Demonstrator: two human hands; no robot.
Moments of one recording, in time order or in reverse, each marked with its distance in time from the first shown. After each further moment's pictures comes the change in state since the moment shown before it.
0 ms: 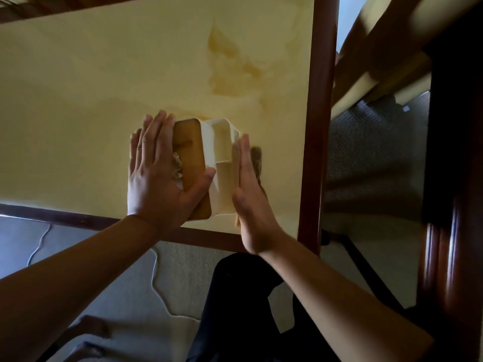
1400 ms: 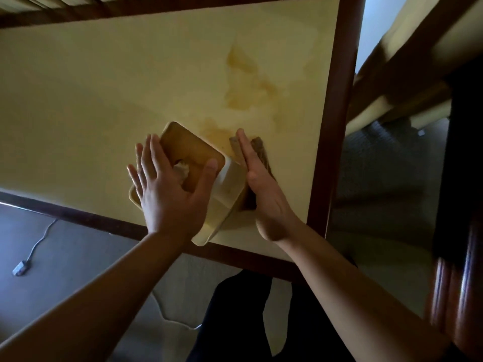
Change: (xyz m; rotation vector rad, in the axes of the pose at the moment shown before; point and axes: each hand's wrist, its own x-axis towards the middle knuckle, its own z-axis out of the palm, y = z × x) left_hand -0.001 0.035 0.007 -0.099 0.101 -0.519; right_hand 0.039 -0.013 -0.034 -0.054 -0.119 0.014
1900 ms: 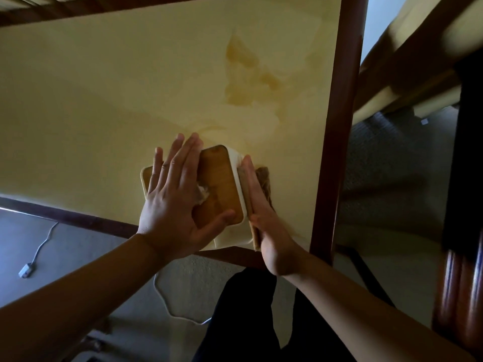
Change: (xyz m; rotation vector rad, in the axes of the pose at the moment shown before) left_hand 0.008 -0.030 -0.016 0.165 -0.243 0.659; right_hand -0.038 0.008 0.027 0.293 -0.072 0.118
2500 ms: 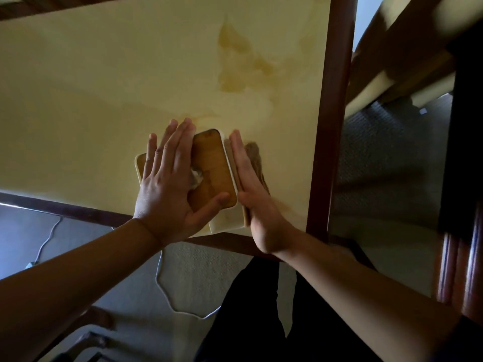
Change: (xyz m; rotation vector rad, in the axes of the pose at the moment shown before) left_hand -0.001 0.000 0.003 0.003 0.012 -0.002; right_hand 0.012 -0.007 0.005 -0.105 0.021 -0.081
